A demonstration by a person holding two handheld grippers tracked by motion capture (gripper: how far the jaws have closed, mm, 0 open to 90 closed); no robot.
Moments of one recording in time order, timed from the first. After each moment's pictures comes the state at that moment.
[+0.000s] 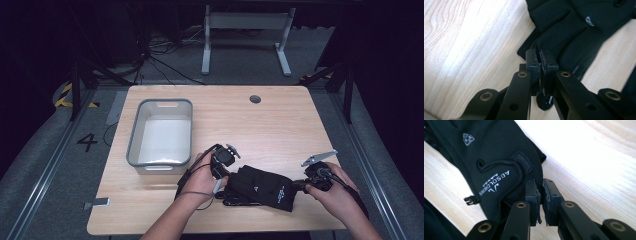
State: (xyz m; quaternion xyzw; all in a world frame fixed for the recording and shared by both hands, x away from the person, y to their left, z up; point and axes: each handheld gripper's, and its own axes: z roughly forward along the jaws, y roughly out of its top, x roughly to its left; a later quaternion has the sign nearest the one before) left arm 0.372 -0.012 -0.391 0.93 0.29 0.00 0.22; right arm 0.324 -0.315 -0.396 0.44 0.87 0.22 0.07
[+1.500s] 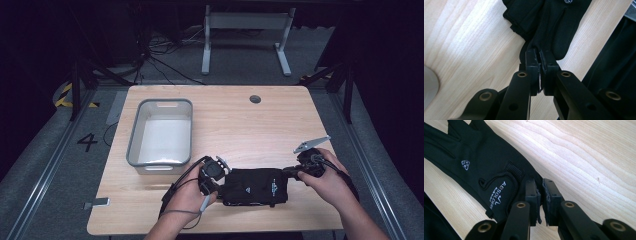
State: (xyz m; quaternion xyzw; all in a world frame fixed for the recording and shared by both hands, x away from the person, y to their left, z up) left arm 0.330 0.016 -0.378 0.93 0.30 -0.02 0.19; right arm 0.351 -0.293 -0.374 0.41 0.87 0.26 0.06
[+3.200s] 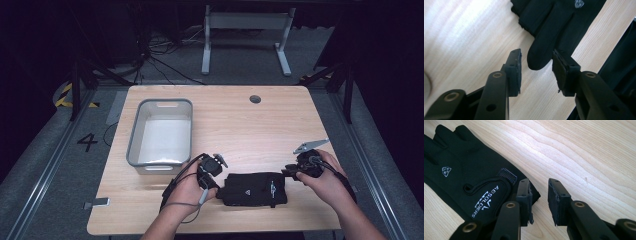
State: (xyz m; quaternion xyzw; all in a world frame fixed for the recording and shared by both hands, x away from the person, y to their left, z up) left arm 0.349 0.021 -0.391 0.92 0.33 -0.04 0.20; right arm 0.358 -0.301 -0.394 0.42 0.87 0.26 0.10
